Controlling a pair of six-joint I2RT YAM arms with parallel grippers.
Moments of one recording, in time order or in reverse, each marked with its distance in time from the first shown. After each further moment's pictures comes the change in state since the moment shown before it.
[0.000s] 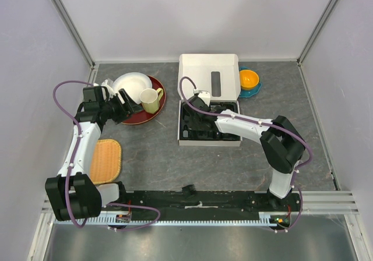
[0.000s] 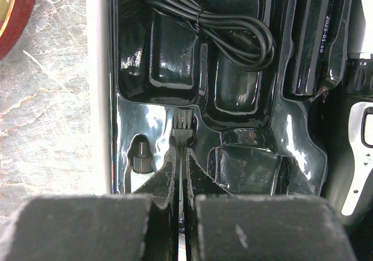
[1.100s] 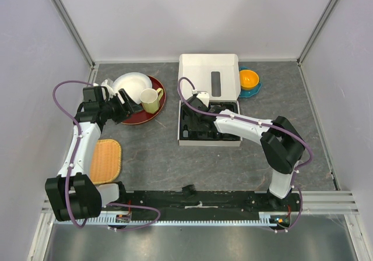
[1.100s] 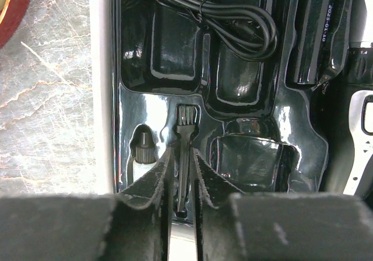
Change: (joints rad) left arm 0.000 -0.003 0.000 0.000 -0.003 0.000; right arm 0.019 -0.001 0.024 -0.050 0.016 0.009
